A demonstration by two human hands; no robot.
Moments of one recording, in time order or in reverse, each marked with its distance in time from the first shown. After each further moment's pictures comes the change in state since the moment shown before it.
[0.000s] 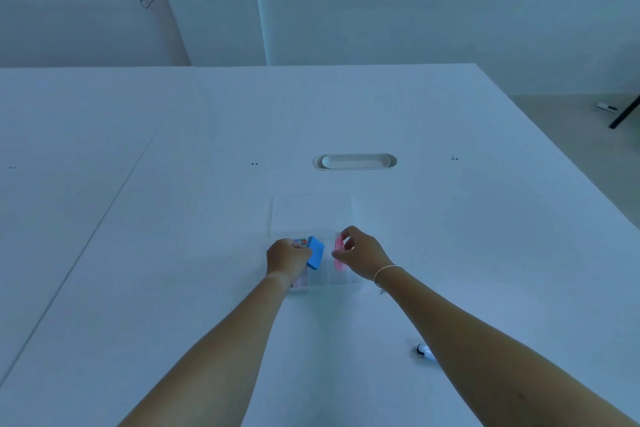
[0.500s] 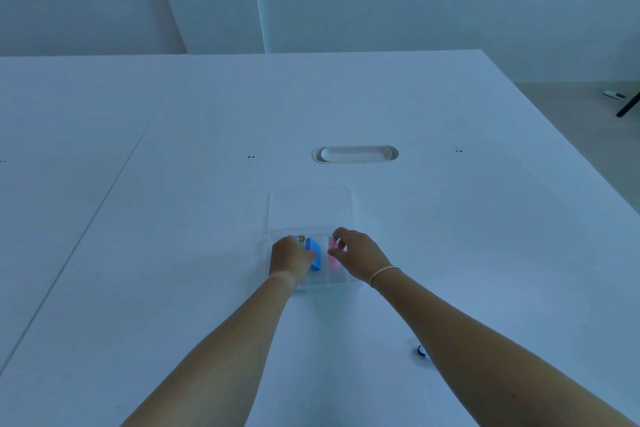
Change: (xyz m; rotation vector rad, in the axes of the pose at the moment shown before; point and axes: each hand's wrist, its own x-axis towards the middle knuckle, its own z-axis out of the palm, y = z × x) left_hand 0.006 0.003 0.013 0.207 -0.004 0.022; right_hand 0.011 0.006 0.008 -0.241 -0.029 -0.108
